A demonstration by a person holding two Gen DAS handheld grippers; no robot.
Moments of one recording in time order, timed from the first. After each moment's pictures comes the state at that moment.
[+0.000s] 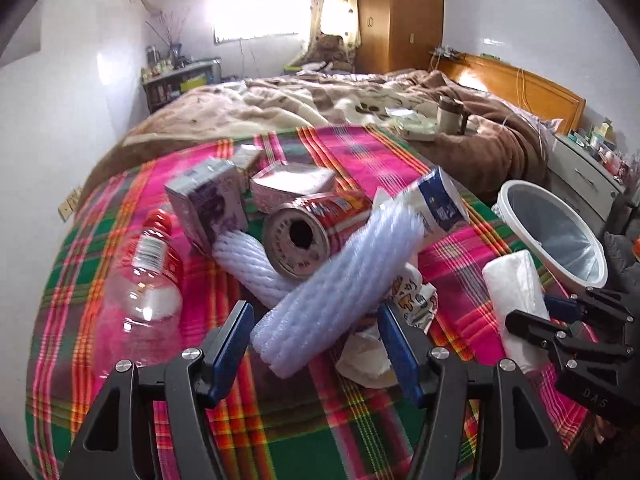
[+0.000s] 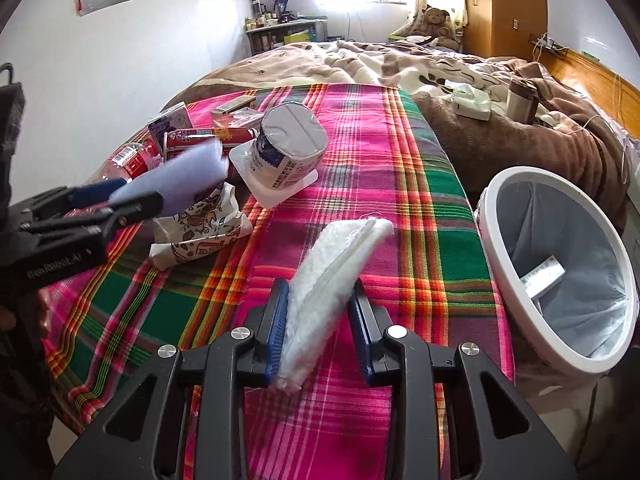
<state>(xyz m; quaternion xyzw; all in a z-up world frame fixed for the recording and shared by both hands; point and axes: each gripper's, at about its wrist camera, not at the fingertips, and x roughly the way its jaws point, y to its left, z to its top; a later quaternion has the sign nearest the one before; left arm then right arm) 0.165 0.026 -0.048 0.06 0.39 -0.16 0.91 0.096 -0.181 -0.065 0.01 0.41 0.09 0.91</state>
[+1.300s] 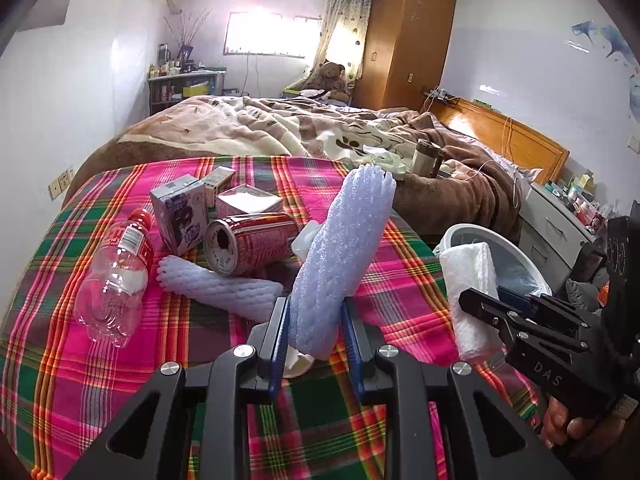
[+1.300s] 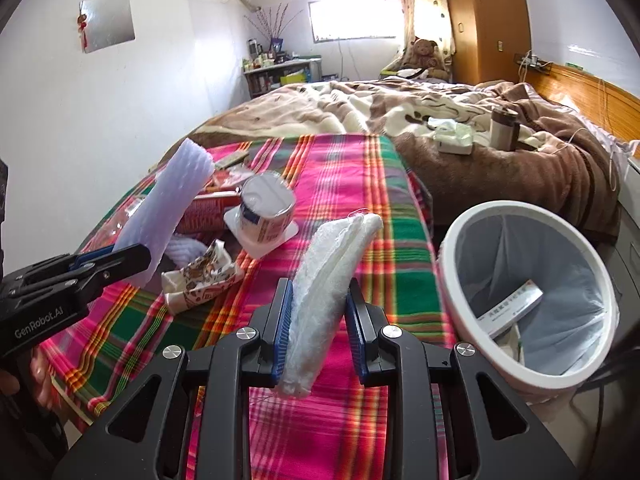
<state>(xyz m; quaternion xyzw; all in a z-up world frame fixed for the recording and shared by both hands) 0.106 0.005 -0.010 -0.02 0.34 -0.17 0.92 0.081 -0.219 -0.034 0.04 0.34 0.09 0.93</state>
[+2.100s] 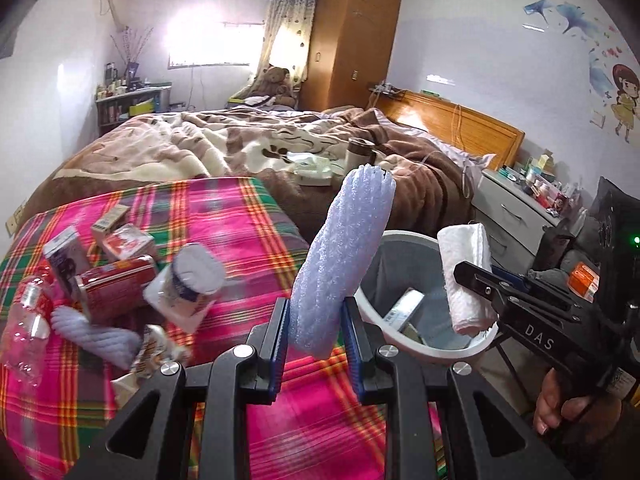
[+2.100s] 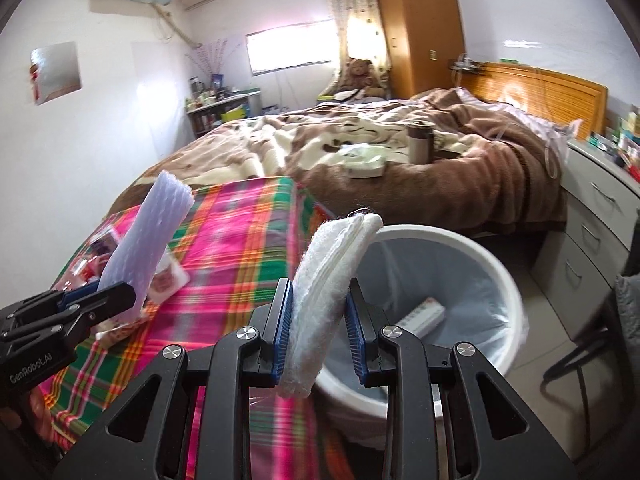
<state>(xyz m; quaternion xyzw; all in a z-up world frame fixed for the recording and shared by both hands) 0.108 -0.118 0.009 0.00 0.33 -0.26 0.91 0.078 -0.328 -0.019 0.08 0.31 -0.01 0.95</state>
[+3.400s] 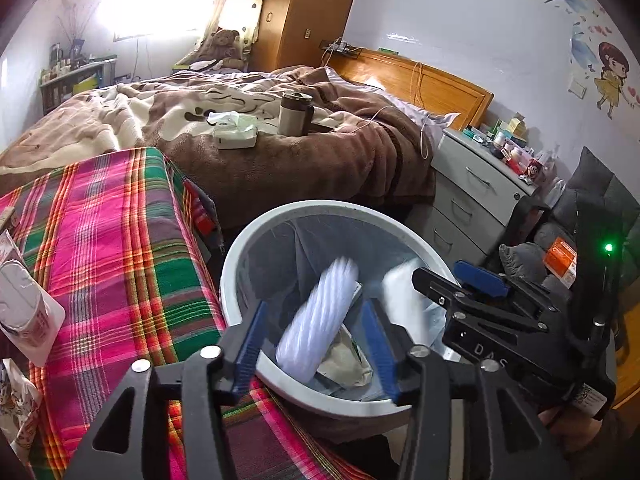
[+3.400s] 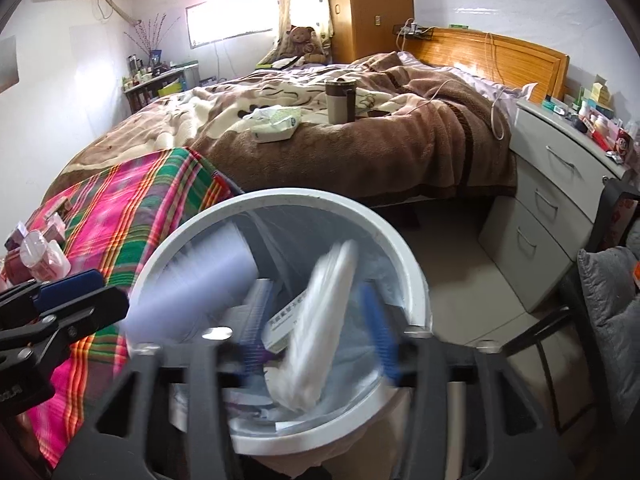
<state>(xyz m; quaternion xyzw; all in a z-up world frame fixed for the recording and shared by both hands) 0.147 -0.244 -0.032 0.02 0.38 -0.33 0.86 0.091 -0.403 -0.051 0.07 0.36 -0.10 0.92</state>
